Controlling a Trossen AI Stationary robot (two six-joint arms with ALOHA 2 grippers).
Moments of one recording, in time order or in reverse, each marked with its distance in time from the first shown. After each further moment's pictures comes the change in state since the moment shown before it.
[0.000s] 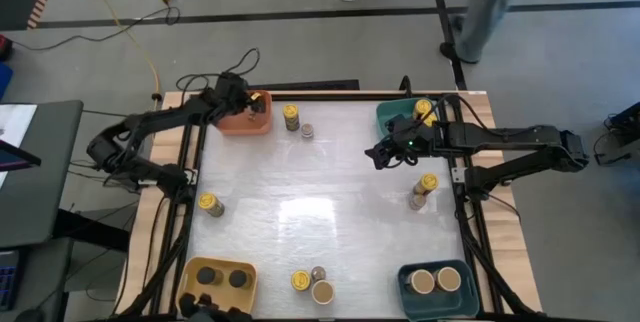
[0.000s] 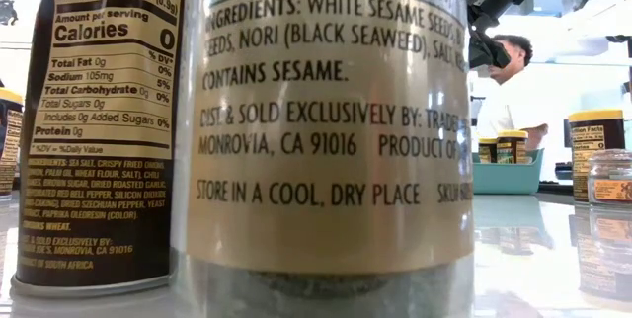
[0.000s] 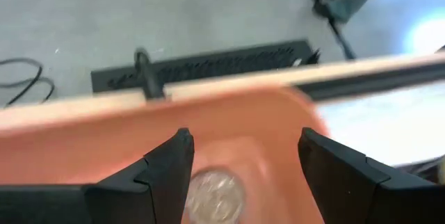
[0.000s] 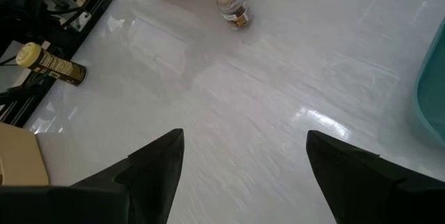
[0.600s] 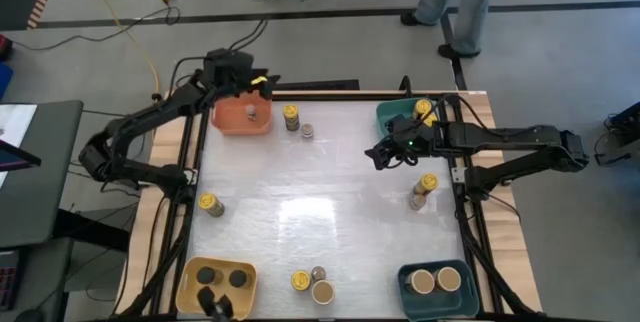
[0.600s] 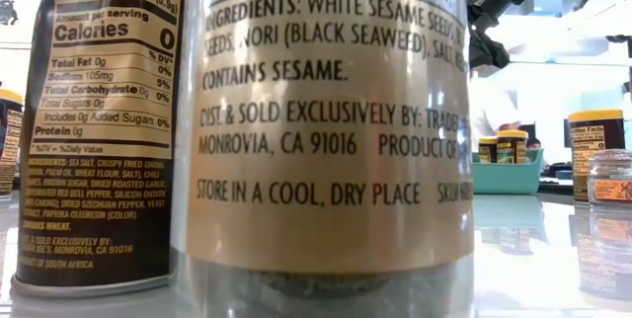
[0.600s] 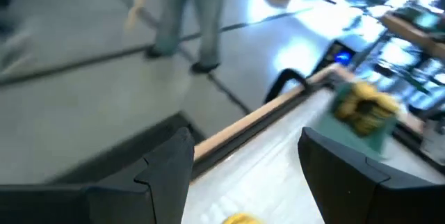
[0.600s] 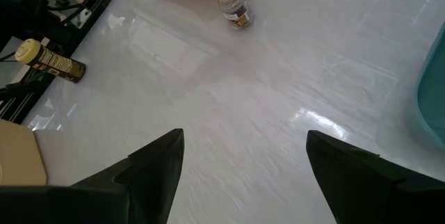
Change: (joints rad) left arm -0.082 -0.083 0.270 -0.007 0.311 0.175; right arm 0.000 0.000 0.000 0.000 -0.002 -0.015
